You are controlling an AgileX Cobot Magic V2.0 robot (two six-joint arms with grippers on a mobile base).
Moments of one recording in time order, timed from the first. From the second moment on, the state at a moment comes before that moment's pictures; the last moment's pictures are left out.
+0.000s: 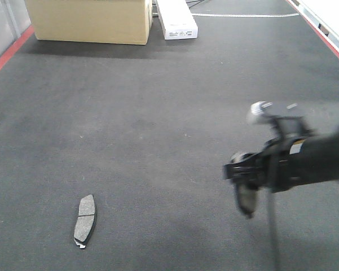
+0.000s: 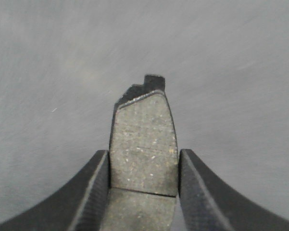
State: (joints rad) left arm -0.35 0.23 -0.59 0.01 0.69 -0.09; right arm 0.32 1.39 -0.90 0.27 0.60 -0.02
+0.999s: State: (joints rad) left arm -0.35 0.23 -0.59 0.01 0.70 -0.09; right arm 0.35 1.75 -0.96 0.02 0.65 0.30
